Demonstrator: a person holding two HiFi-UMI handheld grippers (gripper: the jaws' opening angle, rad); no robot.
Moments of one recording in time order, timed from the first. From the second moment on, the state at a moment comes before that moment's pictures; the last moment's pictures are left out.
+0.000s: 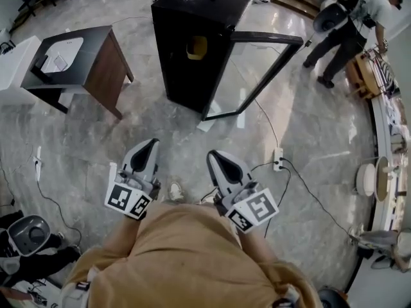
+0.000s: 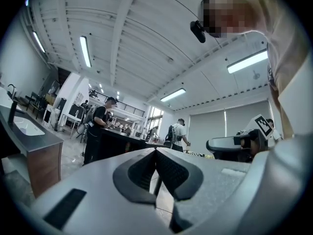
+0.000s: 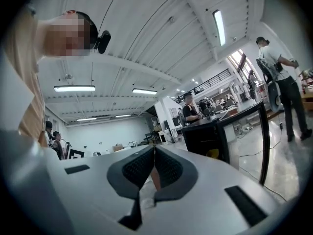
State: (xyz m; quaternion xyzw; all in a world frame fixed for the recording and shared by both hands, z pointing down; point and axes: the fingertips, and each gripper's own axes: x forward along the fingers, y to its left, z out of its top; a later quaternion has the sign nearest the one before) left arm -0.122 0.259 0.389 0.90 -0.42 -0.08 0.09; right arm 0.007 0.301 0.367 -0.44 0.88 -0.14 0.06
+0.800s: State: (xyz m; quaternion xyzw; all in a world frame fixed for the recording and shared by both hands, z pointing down) left arm -0.178 0.241 0.420 0.91 -0.39 -0.07 0.12; right arm -0.030 0.279 0.375 -0.49 0.86 -0.14 0.05
